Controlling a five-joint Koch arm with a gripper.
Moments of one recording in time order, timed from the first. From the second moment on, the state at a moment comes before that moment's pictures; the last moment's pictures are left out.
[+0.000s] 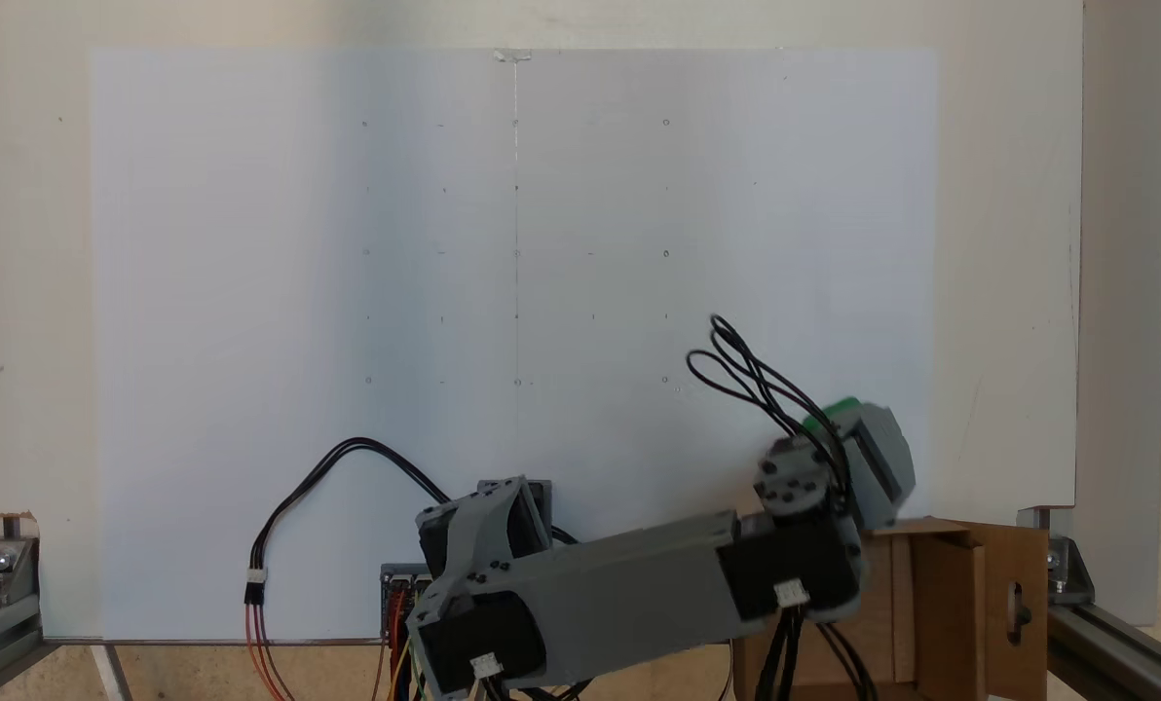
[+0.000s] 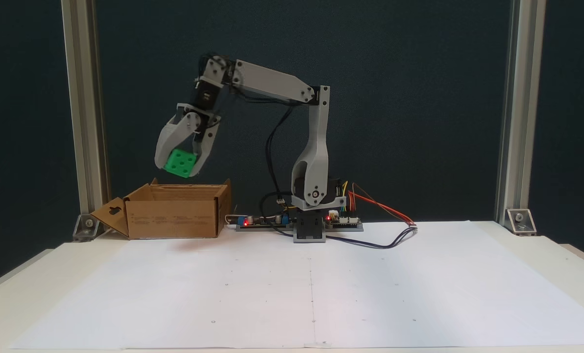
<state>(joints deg) 72.1 93.8 77.1 54.2 -13.4</state>
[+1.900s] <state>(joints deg) 61.2 99.5 78.3 47.4 -1.2</state>
